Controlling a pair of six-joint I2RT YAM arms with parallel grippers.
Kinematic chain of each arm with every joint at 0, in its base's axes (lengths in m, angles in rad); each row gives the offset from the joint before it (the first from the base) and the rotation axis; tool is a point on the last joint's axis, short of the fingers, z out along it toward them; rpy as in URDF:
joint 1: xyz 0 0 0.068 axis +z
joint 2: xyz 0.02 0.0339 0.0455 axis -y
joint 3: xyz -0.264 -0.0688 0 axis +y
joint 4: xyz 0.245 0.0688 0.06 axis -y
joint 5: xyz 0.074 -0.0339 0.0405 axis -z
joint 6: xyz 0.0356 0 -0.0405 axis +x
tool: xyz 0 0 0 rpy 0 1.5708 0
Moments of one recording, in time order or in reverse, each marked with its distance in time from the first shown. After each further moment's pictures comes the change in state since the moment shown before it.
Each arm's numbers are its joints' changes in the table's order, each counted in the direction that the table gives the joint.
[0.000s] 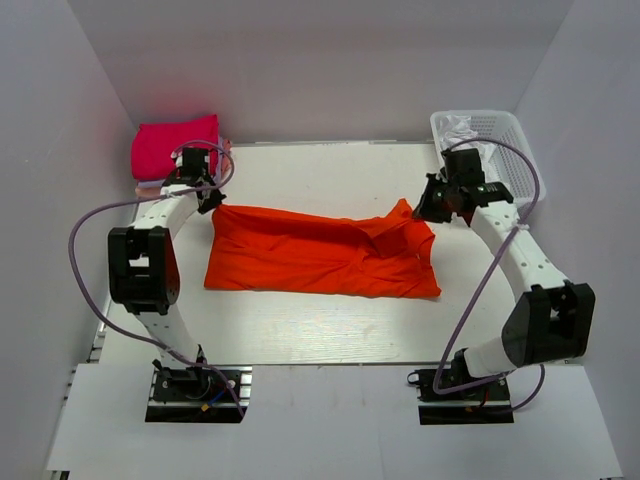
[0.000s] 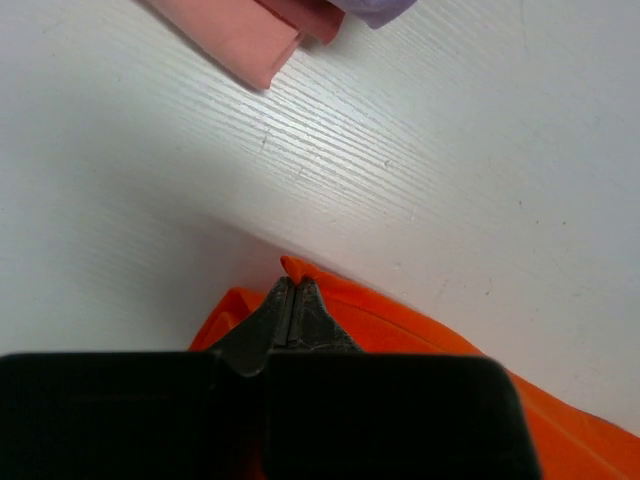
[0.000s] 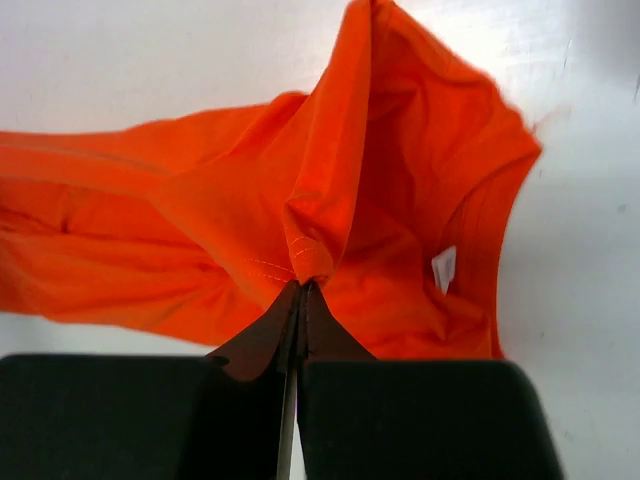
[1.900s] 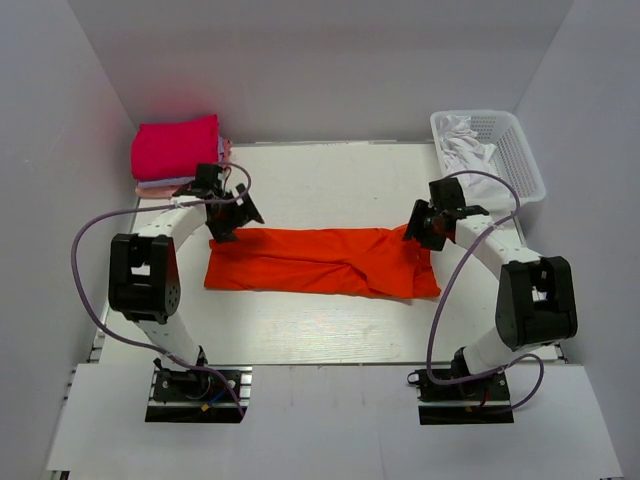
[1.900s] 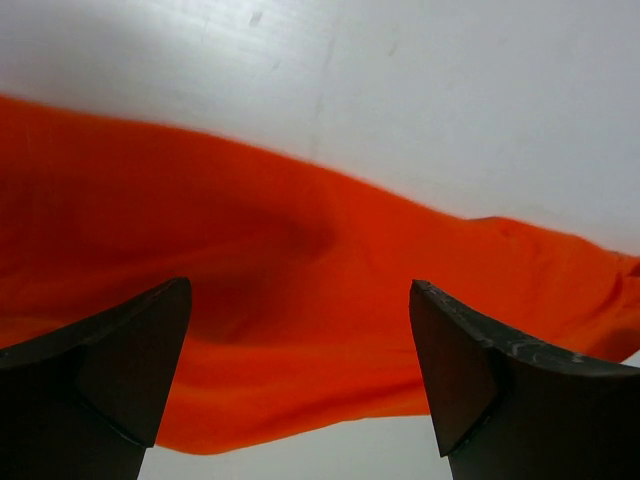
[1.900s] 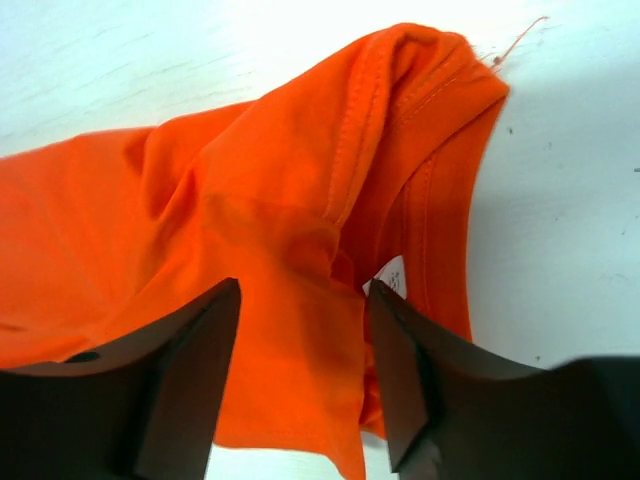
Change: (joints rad) left arm -0.061 0.080 0.096 -0.108 0.380 -0.062; right arm 0.010 -0.058 0.287 0.212 0.092 0.058
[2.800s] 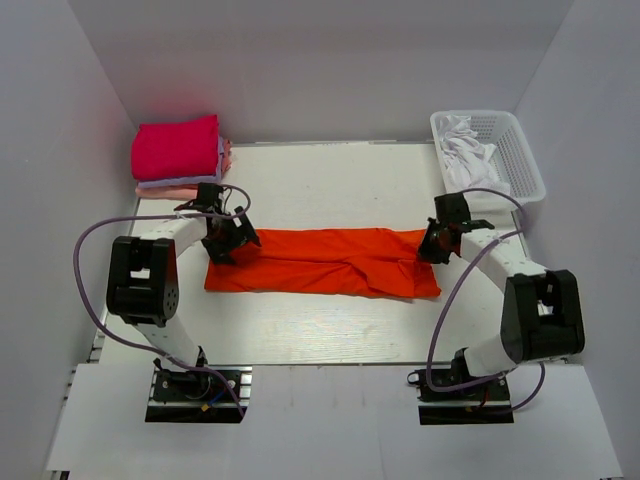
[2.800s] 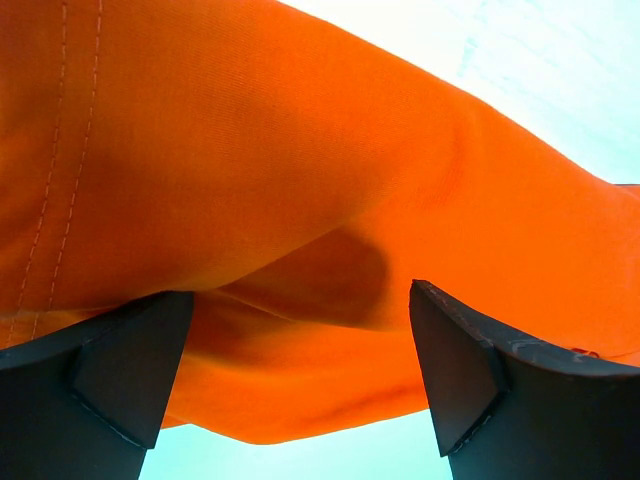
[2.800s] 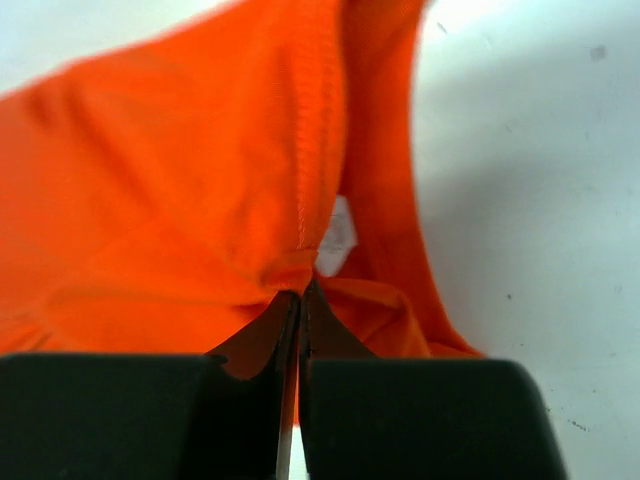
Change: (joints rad) left arm 0.001 0.021 0.206 0.017 -0.031 0.008; right arm -0.026 0.087 0.118 -0.013 0.022 0.060
